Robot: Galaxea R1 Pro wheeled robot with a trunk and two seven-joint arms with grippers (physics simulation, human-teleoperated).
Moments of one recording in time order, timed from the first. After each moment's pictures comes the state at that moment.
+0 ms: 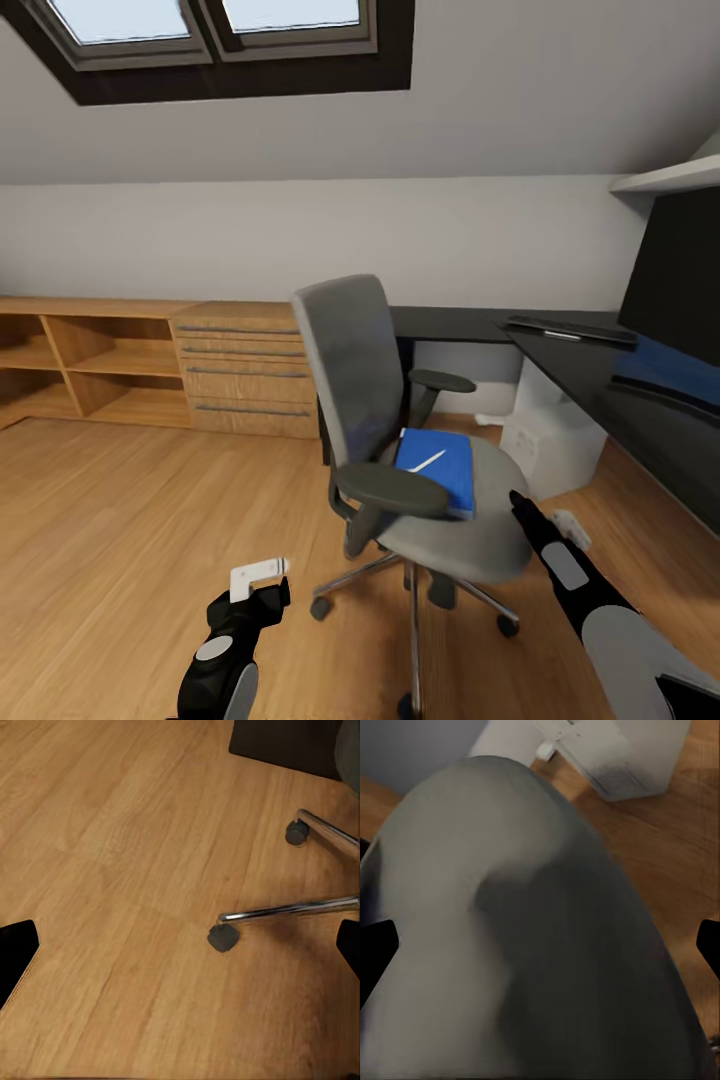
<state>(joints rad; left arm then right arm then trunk) -0.08 -0.14 -0.17 -1.48 0.17 0.51 0.44 -0.73 -0.12 -0.33 -0.40 -0.73 -0.03 0.05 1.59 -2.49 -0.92</state>
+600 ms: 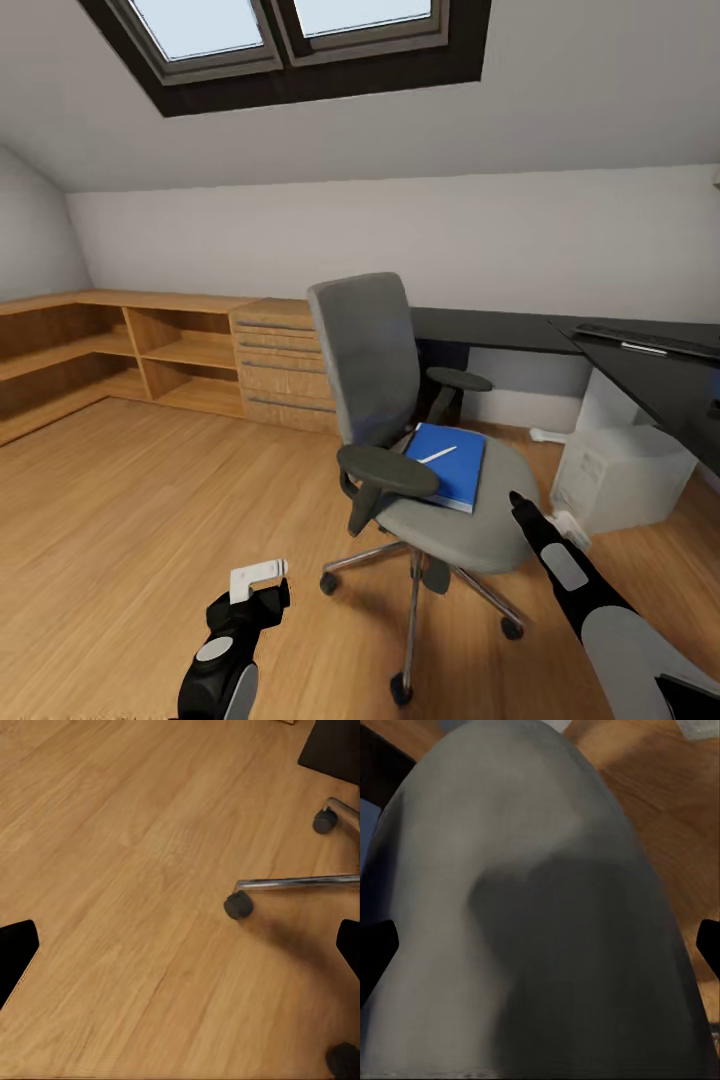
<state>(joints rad) -0.08 -0.14 -0.16 -1.47 0.17 0.50 0.44 -0.73 -0.12 -0.33 -0.39 -0.72 -0.03 0.05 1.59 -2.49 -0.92</state>
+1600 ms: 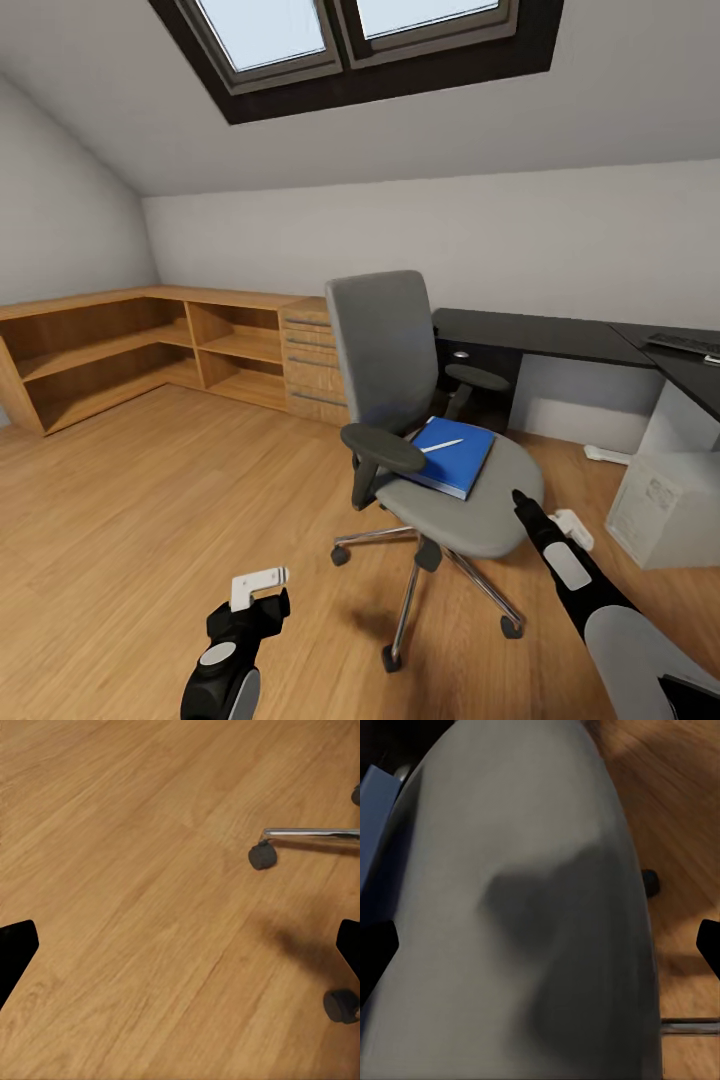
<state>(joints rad) -0.08 -0.14 -0.16 -1.43 0.17 0.50 0.44 -0.73 -0.12 -0.33 -0.40 -0.72 -0.03 0.06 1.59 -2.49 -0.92</state>
